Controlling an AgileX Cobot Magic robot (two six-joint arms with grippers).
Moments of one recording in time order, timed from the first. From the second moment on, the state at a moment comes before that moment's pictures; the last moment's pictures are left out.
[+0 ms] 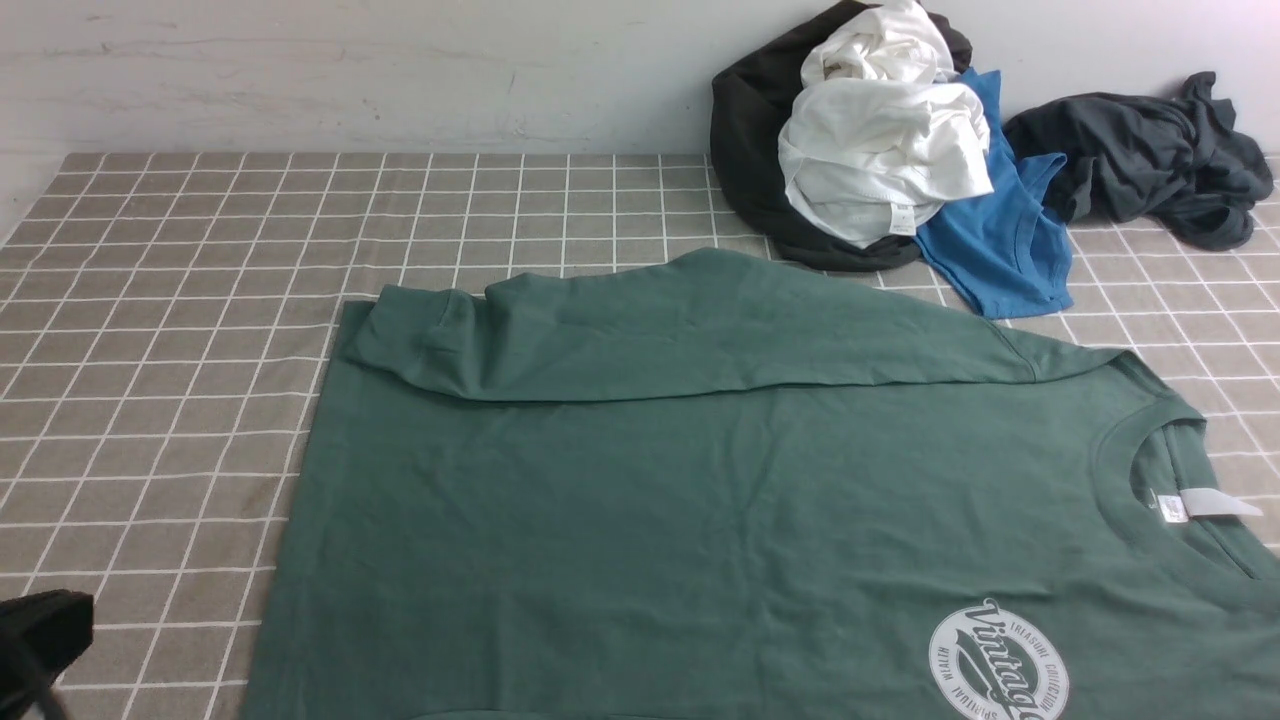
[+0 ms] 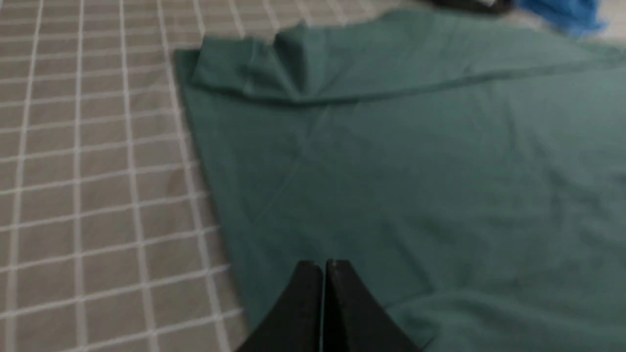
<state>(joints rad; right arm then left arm) -0.02 0.31 -0.39 0.87 0.52 -0.53 -0.07 0.47 -0.58 -0.24 0.86 0.20</state>
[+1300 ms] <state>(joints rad) 0.30 0.86 -0.69 0.27 1.18 -0.38 -0.37 1.50 -0.60 -0.18 0.67 0.20</state>
